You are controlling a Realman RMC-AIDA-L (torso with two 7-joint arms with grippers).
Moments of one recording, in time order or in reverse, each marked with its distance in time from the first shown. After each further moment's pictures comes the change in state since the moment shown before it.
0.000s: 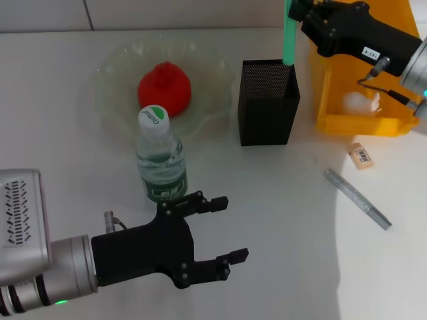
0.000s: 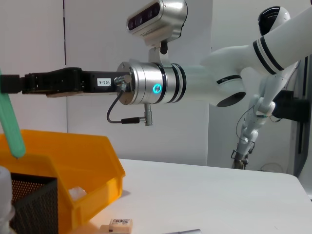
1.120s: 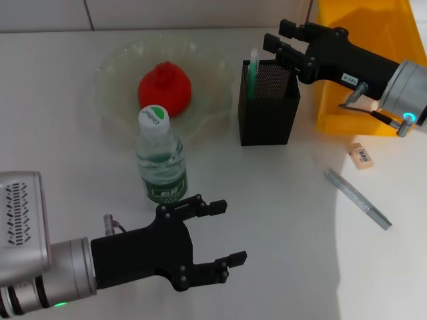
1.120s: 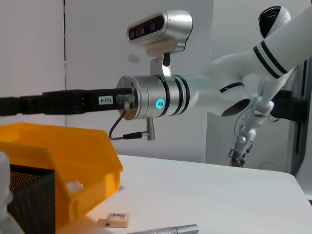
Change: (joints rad) left arm -0.010 0.001 -0.001 -0.029 0.000 0.006 0.000; right arm 0.021 0.004 -0.024 0.125 0.014 0.021 -0.131
